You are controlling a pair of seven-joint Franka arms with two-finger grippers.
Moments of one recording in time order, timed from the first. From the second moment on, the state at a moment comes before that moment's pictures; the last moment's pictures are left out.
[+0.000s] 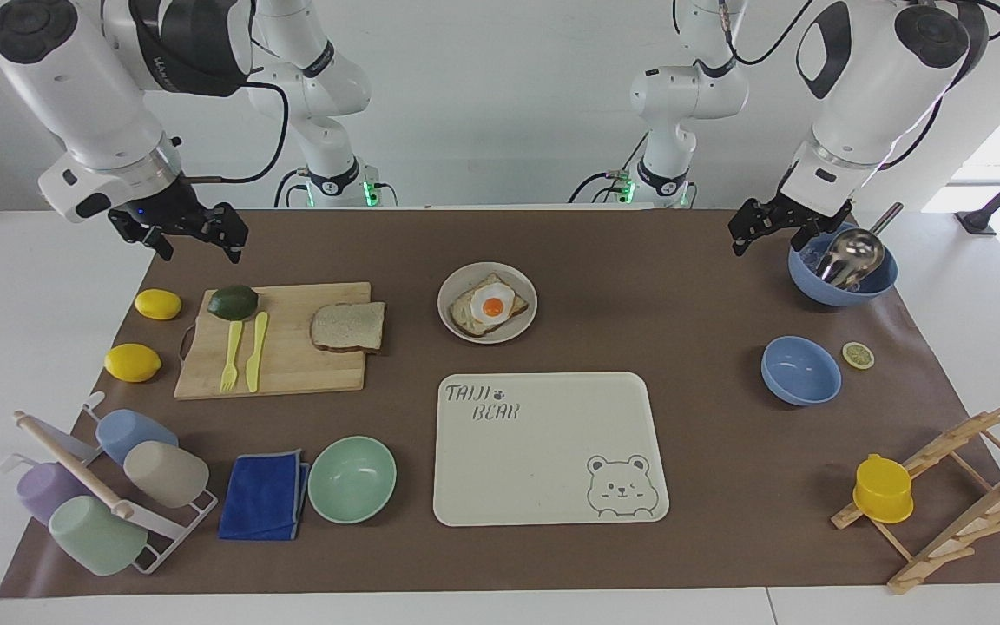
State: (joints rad) left arm -0.07 -0.03 -0.07 -1.70 -0.02 1.59 -0.15; right arm 0.05 0.07 -0.09 -1.54 -0.04 1.51 0.00
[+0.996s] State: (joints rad) left arm -0.07 -0.03 -0.07 -1.70 -0.02 1.59 -0.15; right arm 0.14 0.07 -0.05 -1.59 -0.04 1.52 0.04
